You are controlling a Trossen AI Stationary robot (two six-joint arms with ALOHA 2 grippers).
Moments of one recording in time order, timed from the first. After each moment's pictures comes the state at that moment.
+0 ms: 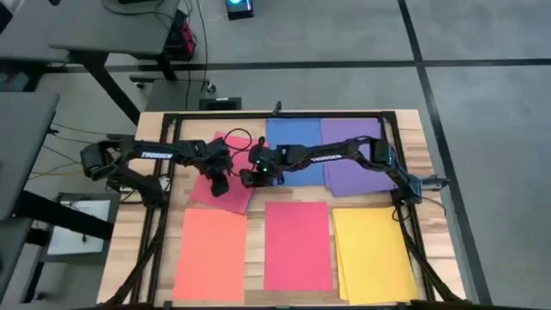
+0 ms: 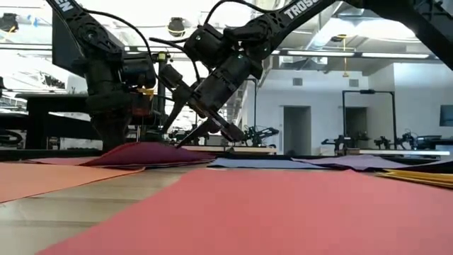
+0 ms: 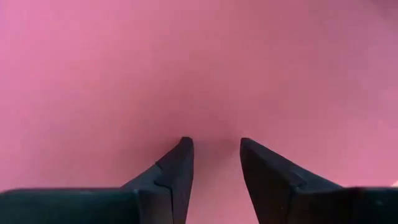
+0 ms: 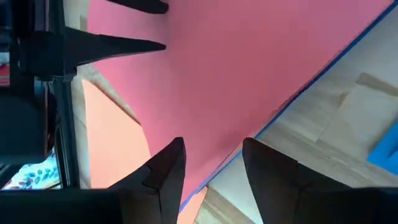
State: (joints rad) left arm 0.46 1.41 0.59 -0.44 0.23 0.04; right arm -0.15 2.23 1.66 -0.30 -0.27 1.21
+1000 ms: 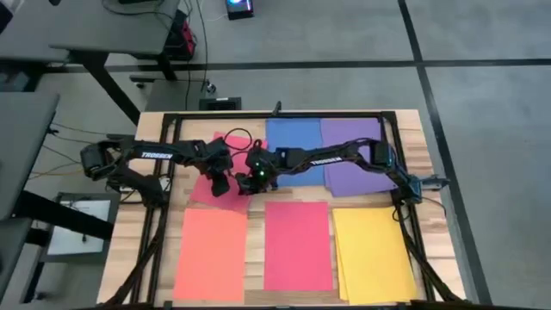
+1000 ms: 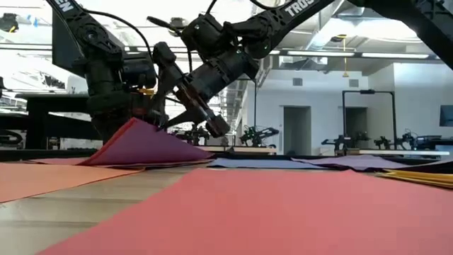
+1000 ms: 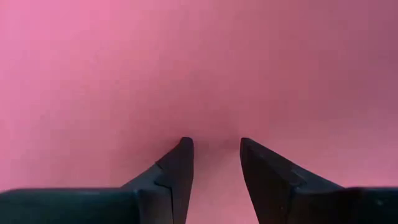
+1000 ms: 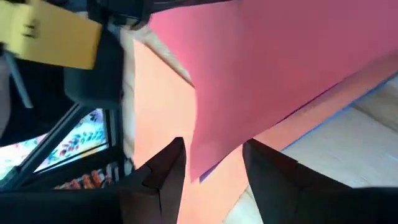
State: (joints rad) left arm 0.46 1.41 0.59 -0.43 0.23 0.04; right arm -0.12 2.23 1.66 -0.13 -0.43 1.26
